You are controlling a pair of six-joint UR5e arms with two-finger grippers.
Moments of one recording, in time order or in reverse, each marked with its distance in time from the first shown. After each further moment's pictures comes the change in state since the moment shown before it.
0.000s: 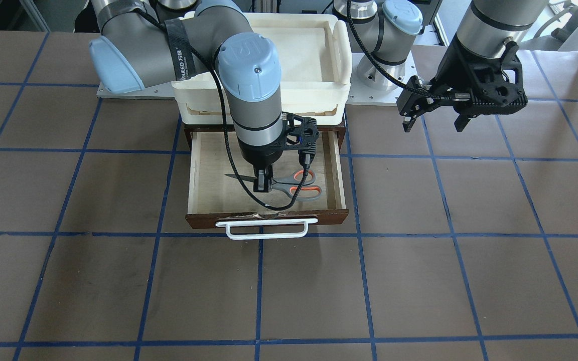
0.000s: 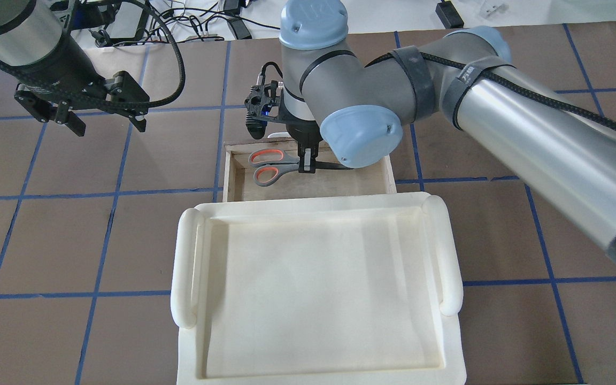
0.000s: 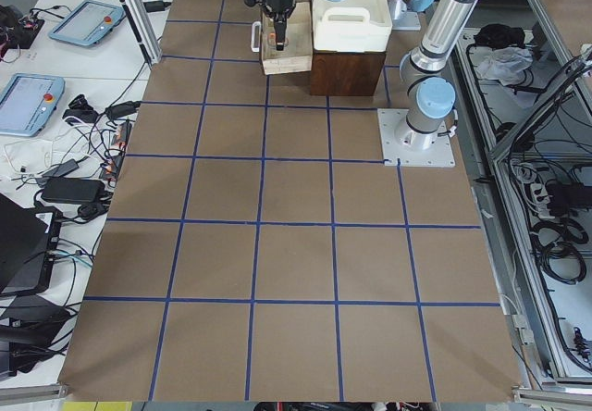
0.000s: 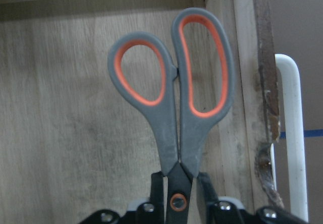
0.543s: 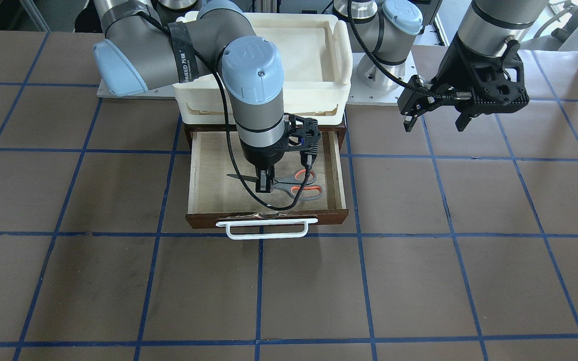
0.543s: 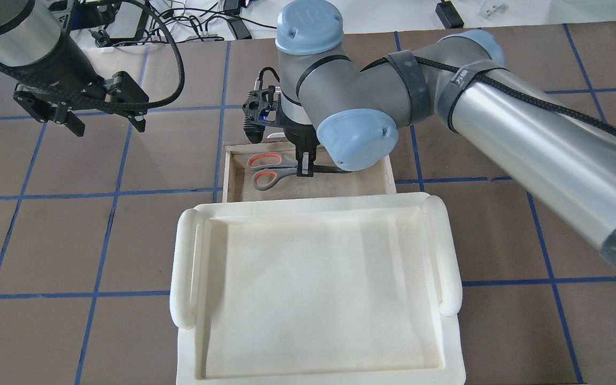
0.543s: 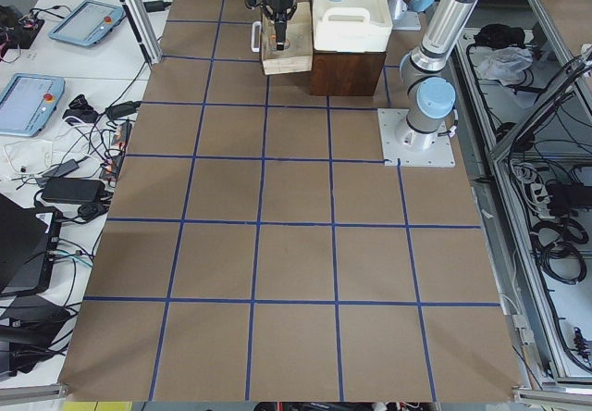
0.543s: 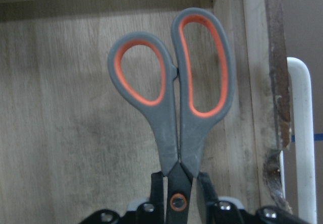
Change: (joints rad) left arm 0.000 0.004 -0.004 0.002 0.001 0.000; right arm 0.004 0.006 0.002 0.001 0.001 -0.002
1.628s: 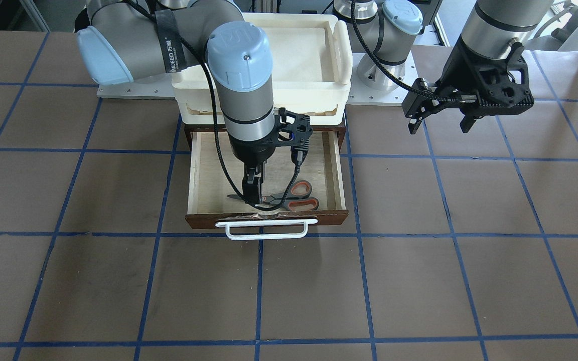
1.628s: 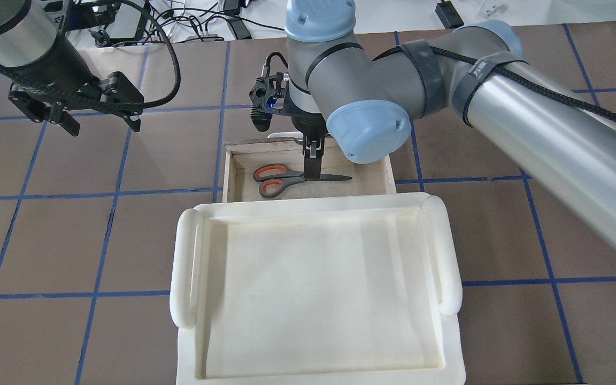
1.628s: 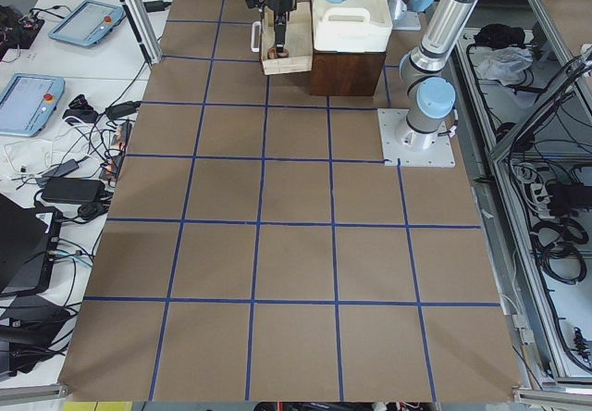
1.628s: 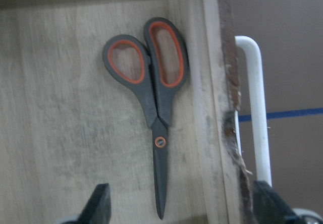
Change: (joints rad) left arm 0.016 -0.002 -0.003 0.016 0.014 0.001; right arm -0.046 -0.046 -0.008 -0.006 -0.023 -0.001
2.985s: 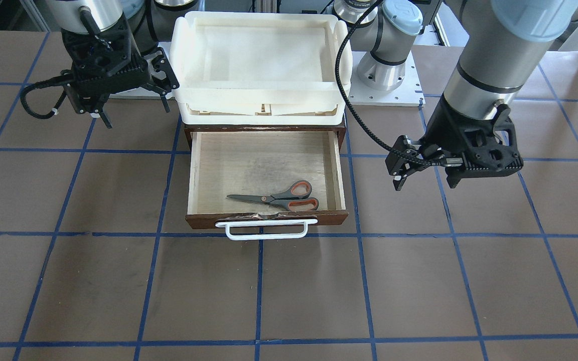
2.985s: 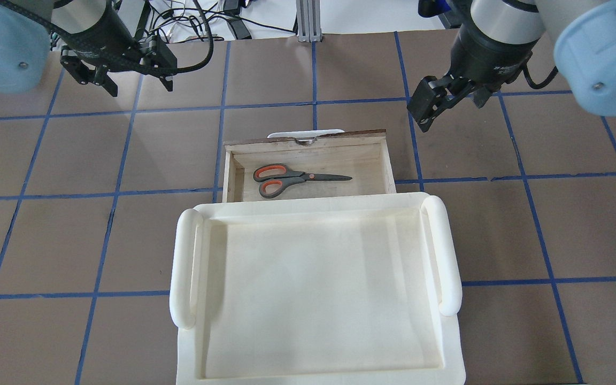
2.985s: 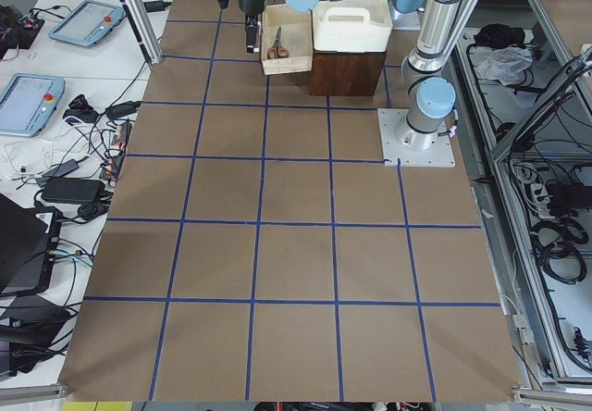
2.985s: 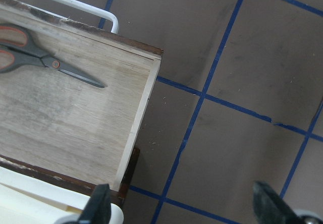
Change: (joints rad) left arm -0.099 -0.206 0.122 0.175 -0.015 -0.118; right arm -0.263 -0.322 0.023 0.303 -0.042 0.875
